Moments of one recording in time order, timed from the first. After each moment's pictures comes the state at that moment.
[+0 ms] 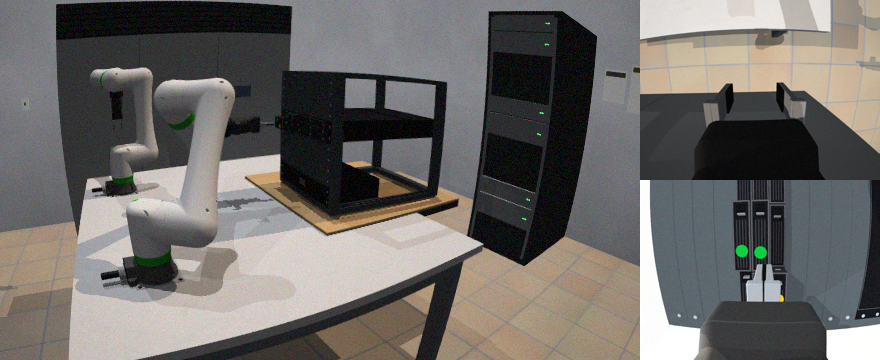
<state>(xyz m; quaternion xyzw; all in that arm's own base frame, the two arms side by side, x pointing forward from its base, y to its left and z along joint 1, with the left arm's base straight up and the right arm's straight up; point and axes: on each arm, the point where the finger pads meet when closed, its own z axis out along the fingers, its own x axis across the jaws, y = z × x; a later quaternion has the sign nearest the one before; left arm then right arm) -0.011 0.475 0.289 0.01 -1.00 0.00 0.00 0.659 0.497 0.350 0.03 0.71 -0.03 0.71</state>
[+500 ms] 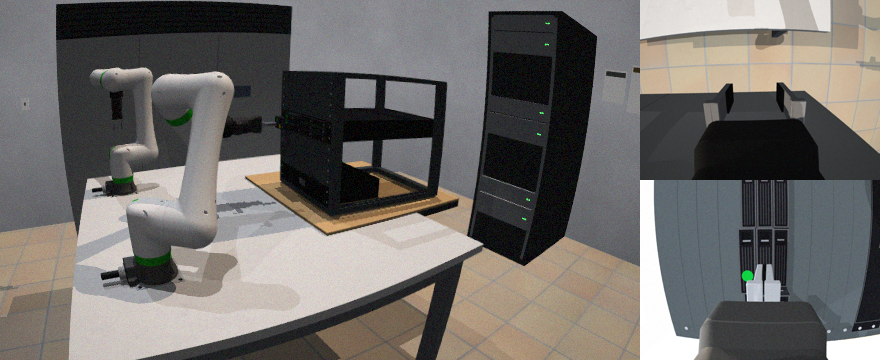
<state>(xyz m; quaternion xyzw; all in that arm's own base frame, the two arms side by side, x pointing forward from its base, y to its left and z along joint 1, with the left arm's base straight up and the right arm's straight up) -0.011 0.475 0.289 0.01 -1.00 0.00 0.00 0.649 0.456 0.356 0.03 0.71 -0.03 0.71</state>
